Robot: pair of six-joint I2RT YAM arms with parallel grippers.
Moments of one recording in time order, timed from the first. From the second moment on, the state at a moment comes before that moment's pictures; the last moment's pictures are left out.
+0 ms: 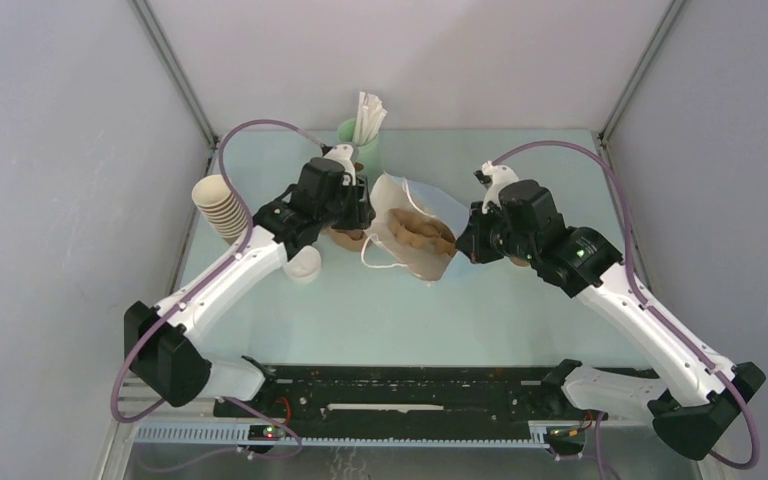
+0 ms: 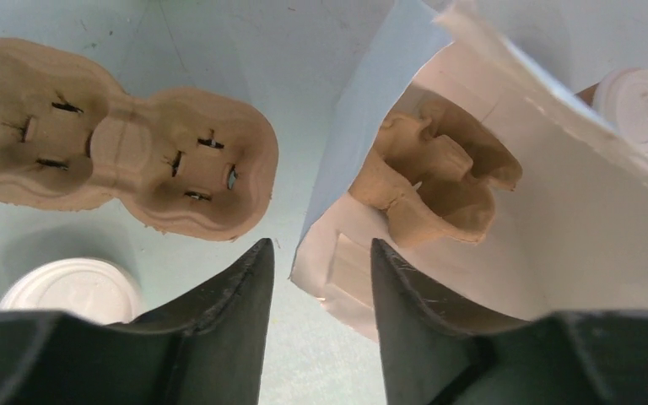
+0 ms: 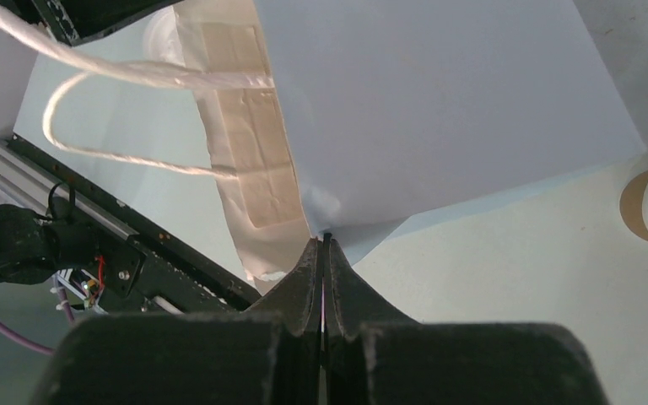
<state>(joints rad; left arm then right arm) -0.58 1.35 1.23 -0.49 -0.08 -0.39 0.67 1.09 1.23 -0.74 -0.02 0.40</state>
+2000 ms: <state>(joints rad) -0.71 1.31 1.17 -0.40 -0.10 -0.39 0.87 1.55 1.41 -0.64 0.31 0.15</state>
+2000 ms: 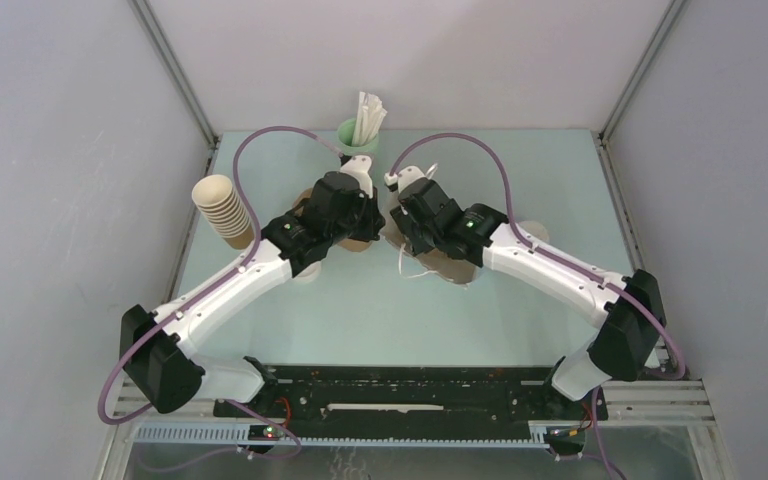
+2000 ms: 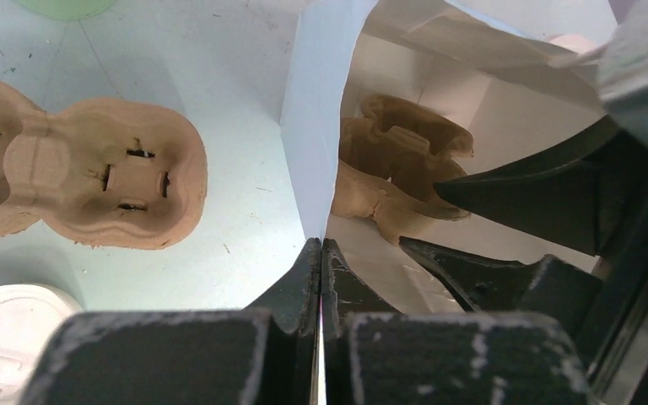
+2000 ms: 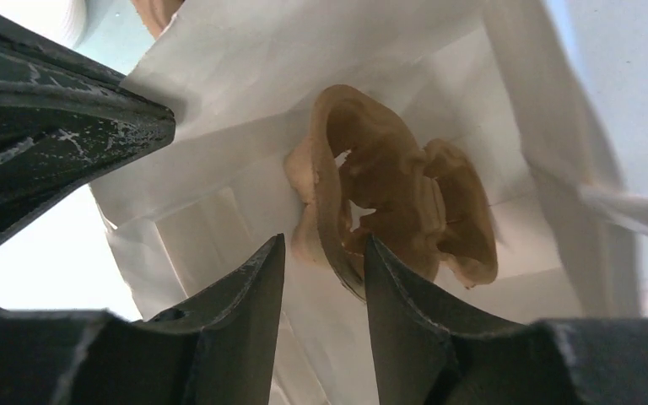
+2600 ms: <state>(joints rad) -0.71 1.26 1.09 -0.35 -0.10 -0.45 0.88 1.55 1.34 -0.57 0.33 0.16</state>
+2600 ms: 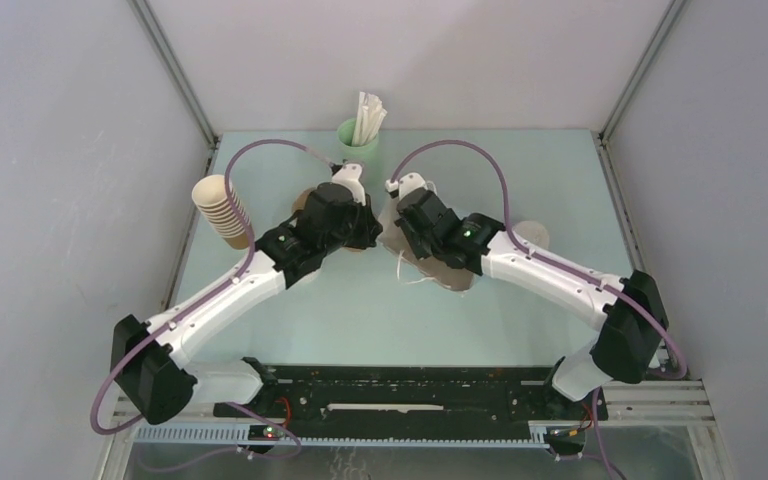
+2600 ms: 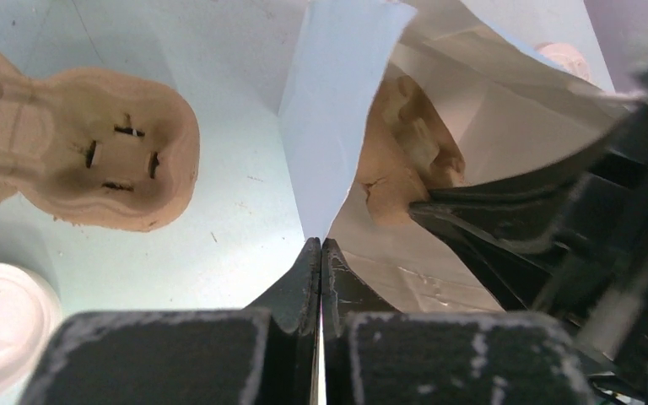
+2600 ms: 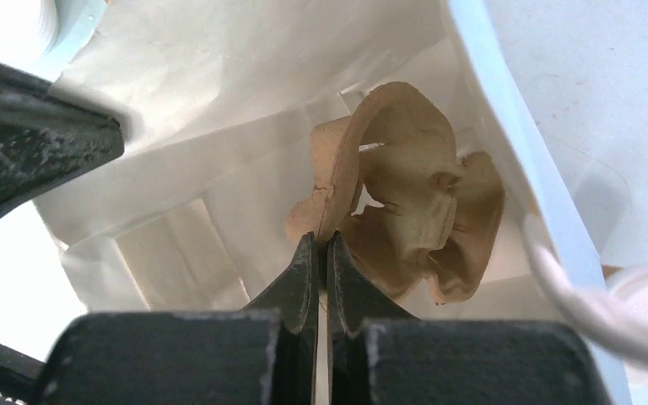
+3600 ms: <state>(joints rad) -0.78 1.08 0.91 -0.27 -0.14 -0.74 1.08 1.56 1.21 -0.30 0.88 0.25</state>
